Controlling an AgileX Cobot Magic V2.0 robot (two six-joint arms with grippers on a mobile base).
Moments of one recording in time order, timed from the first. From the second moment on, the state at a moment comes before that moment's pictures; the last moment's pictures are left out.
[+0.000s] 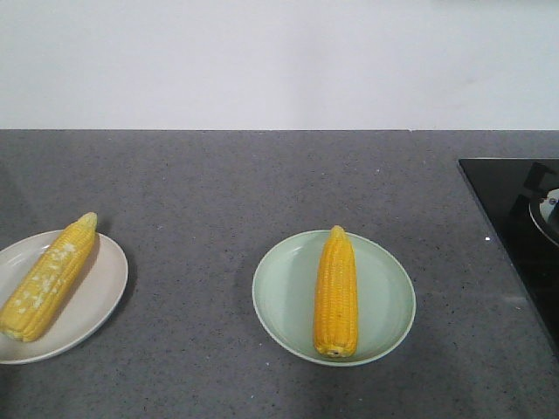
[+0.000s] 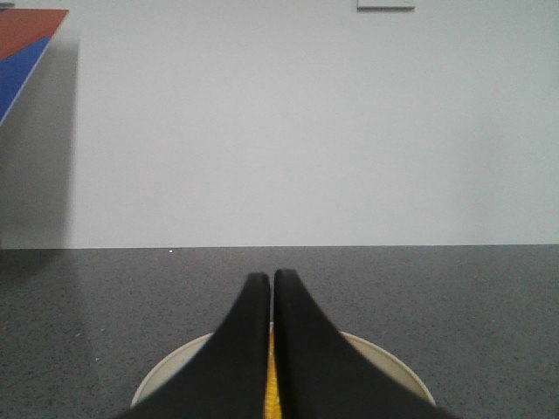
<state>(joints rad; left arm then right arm) -0.01 -0.01 0.02 0.03 -0.06 -0.07 -0.07 0.11 -0.12 0.19 0.20 -0.22</state>
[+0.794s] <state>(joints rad) -0.01 -0.01 0.02 0.03 -0.05 -0.08 -0.01 -0.01 0.03 0.20 0.12 -0.22</state>
